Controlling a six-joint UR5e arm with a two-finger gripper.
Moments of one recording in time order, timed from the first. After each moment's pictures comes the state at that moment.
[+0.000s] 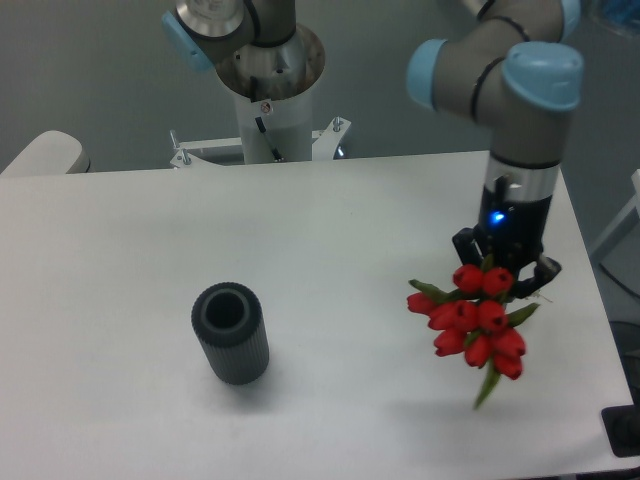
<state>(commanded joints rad) 2.66 -1.92 -1.55 -0.88 1.49 1.49</state>
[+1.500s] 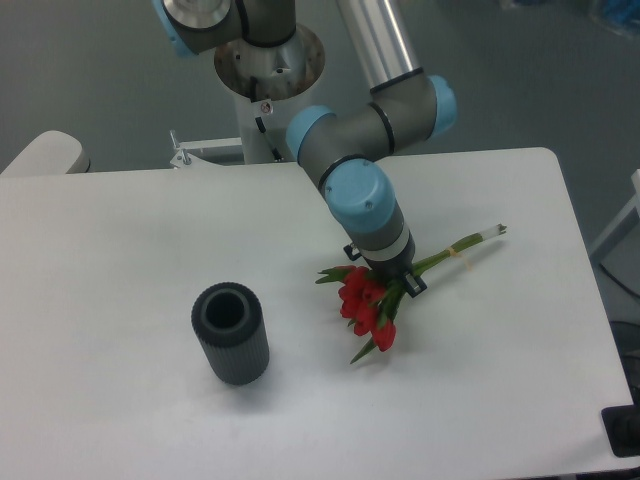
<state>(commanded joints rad) 2.47 -1.99 -1.80 -0.86 1.89 1.55</state>
